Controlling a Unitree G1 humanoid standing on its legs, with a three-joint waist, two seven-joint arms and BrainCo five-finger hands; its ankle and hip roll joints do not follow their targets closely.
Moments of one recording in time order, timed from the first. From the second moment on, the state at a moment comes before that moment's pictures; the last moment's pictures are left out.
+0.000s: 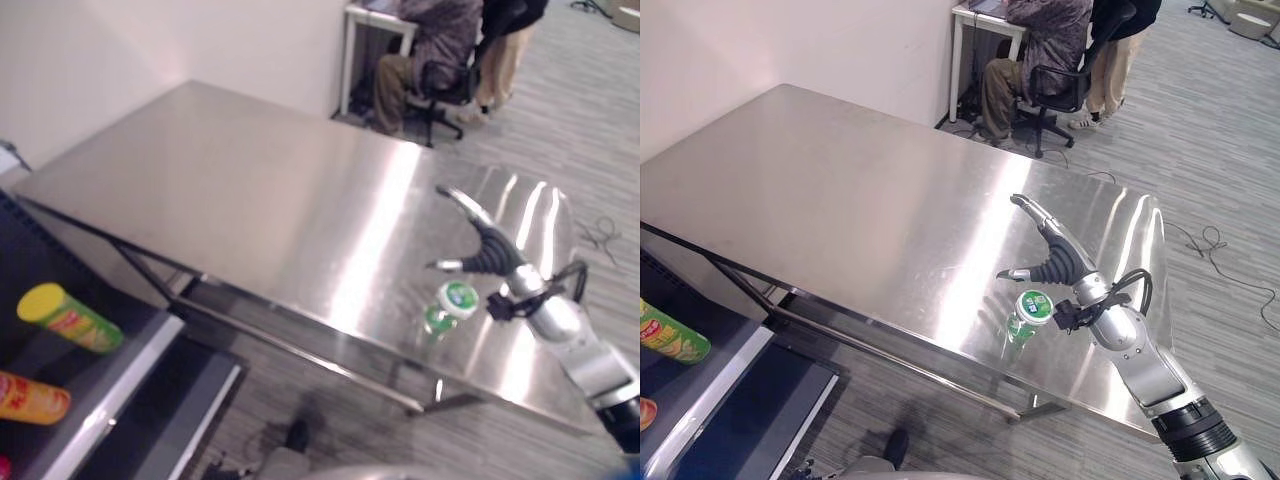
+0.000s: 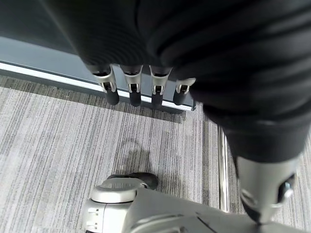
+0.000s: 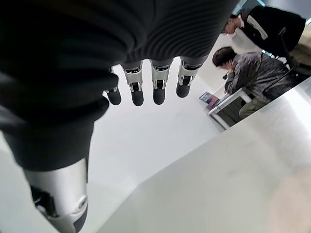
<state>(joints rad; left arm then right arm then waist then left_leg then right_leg) 0.15 0.26 -0.11 1.22 0.06 -0.17 0.16 -0.14 -0.78 0.22 -0.19 -0.04 -0.19 -0.08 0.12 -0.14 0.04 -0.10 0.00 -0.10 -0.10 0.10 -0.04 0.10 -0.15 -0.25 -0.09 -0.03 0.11</state>
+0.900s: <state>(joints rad) 0.15 0.27 -0.11 1.23 0.06 -0.17 0.15 0.01 -0.82 0.20 -0.24 0.02 -0.18 0.04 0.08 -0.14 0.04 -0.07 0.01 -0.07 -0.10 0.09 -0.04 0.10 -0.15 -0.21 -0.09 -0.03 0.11</state>
